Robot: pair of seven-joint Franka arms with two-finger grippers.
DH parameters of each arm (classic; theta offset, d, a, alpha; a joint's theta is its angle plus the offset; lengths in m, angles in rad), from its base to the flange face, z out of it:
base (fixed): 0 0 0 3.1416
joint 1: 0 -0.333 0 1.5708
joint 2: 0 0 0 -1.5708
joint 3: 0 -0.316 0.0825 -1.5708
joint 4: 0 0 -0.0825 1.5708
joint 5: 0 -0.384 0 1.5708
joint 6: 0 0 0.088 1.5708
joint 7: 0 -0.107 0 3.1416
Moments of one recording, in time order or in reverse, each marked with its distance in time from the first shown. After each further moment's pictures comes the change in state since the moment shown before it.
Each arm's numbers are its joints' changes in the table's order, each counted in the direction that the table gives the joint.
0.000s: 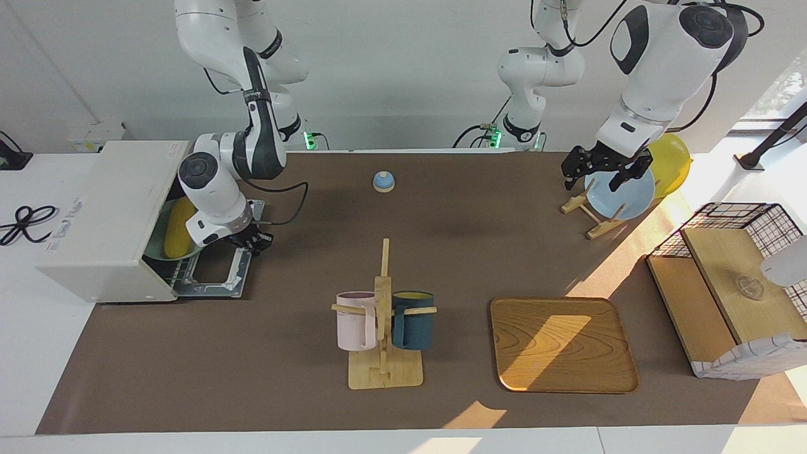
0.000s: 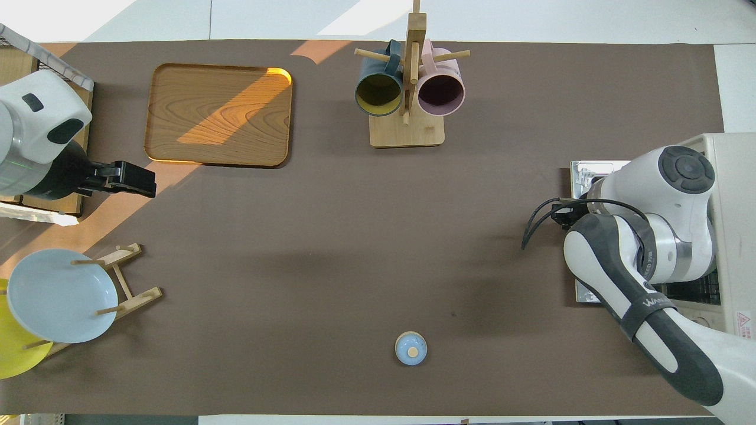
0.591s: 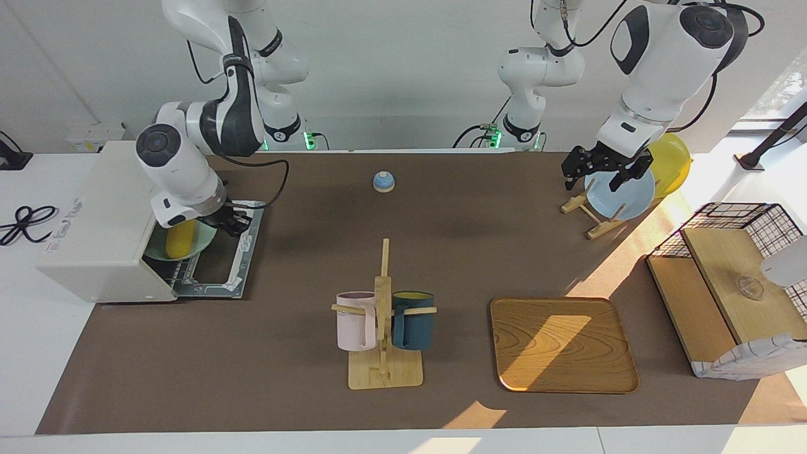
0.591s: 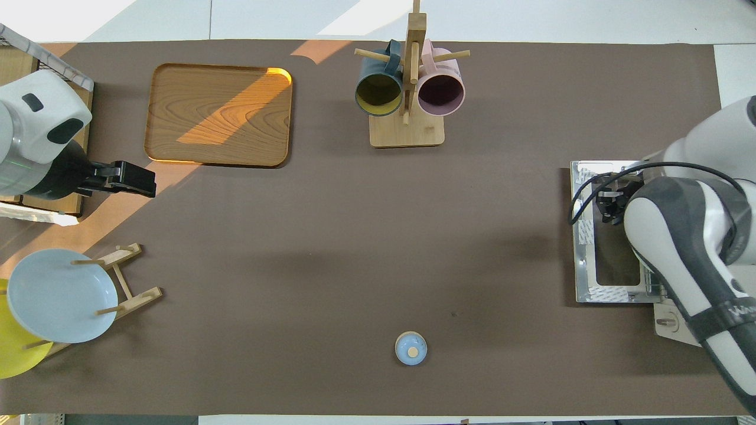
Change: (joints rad) left arm 0.000 0.000 0.000 0.000 0.000 0.000 0.000; right arm 0.058 -0.091 0.028 0.203 0.013 0.378 -0.012
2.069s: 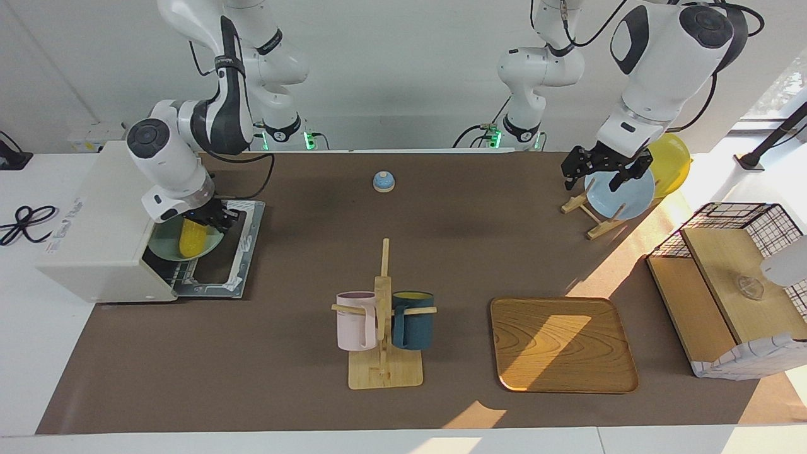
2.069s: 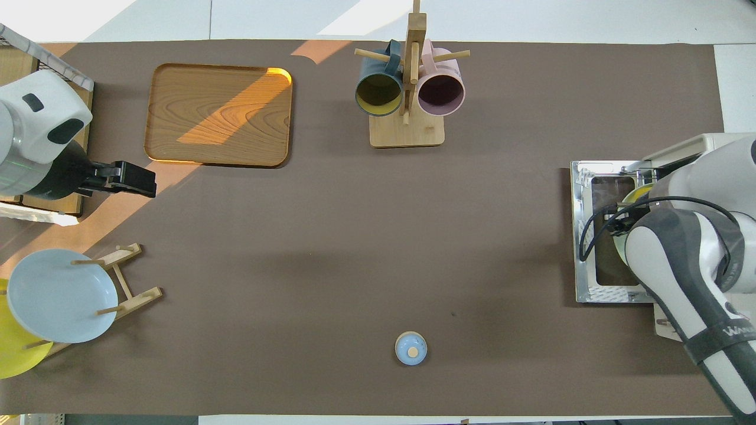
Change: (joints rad) left arm 0.000 0.000 0.001 0.000 0.000 0.000 0.000; right arm -0.019 -0.049 -0.007 -0.160 0.019 -0.164 0.187
